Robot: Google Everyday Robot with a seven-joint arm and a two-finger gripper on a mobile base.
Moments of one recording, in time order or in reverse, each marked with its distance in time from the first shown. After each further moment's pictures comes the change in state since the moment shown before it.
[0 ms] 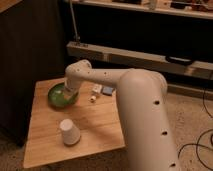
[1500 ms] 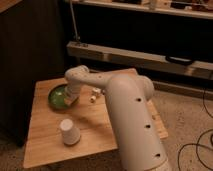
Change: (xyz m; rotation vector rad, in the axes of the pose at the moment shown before) arm 0.046 -0.009 0.028 -0.043 0.125 0.060
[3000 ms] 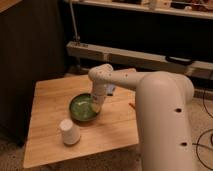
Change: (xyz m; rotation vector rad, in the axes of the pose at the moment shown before) arm 0.162 -0.022 -0.066 -0.014 0.281 0.010
